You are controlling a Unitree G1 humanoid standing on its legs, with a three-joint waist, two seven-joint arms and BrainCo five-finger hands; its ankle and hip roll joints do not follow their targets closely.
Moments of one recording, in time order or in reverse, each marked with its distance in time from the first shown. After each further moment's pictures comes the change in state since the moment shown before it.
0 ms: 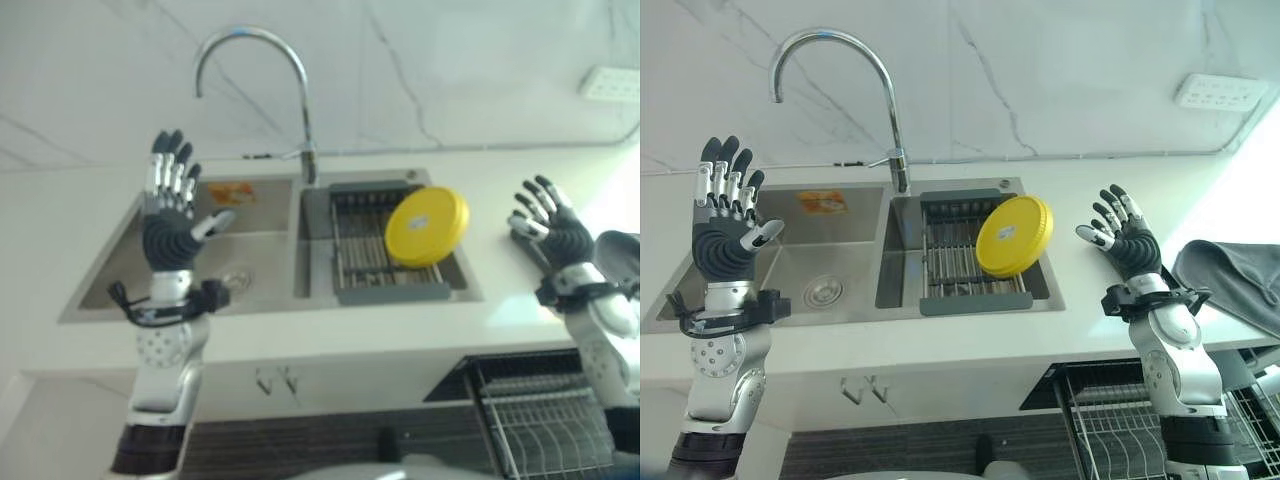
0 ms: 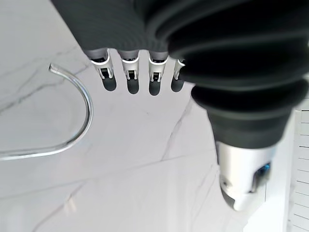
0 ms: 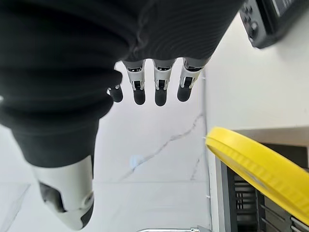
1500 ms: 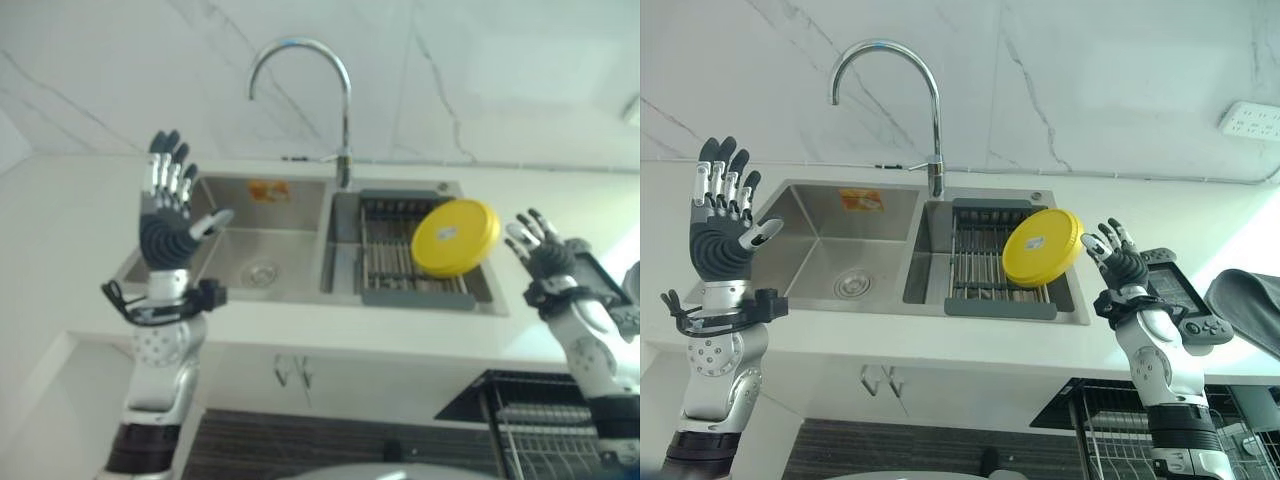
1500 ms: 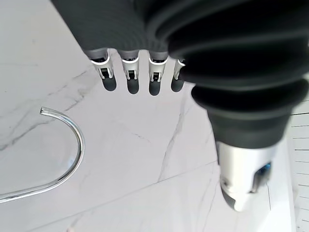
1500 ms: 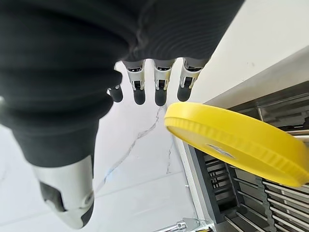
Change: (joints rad) left arm 0.000 0.029 -0.002 0.020 0.006 0.001 0.024; right arm -0.042 0.041 0.027 0.140 0.142 0.102 -0.095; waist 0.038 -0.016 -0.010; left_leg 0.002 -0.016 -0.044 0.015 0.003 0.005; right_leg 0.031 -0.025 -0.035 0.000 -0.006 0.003
